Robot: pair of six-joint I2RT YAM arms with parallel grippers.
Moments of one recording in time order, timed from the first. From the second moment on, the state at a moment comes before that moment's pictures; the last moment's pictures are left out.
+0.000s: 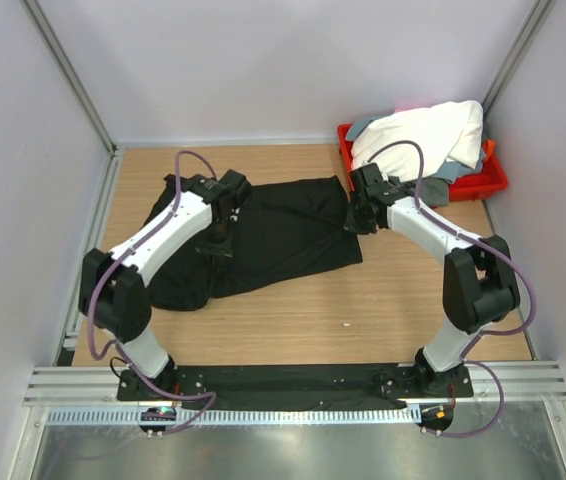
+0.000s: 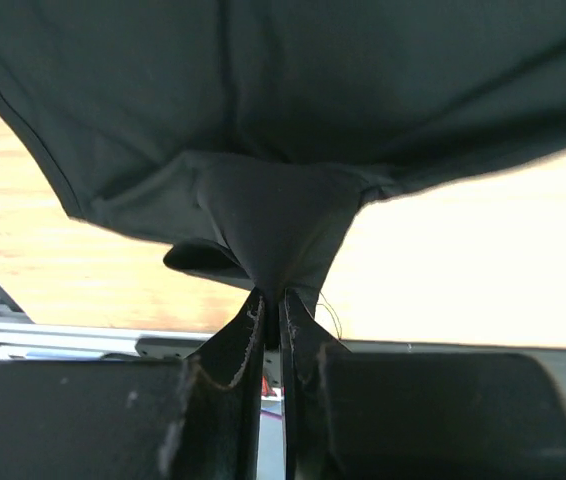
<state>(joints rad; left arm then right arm) -0.54 1.63 1.44 -1.27 -0.21 -0.36 0.38 1.66 1.22 -0.56 0.10 0.57</state>
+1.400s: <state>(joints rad) -0.39 1.17 0.94 -1.05 -0.23 -0.71 0.31 1.59 1.04 -0.48 -0.01 0.52</state>
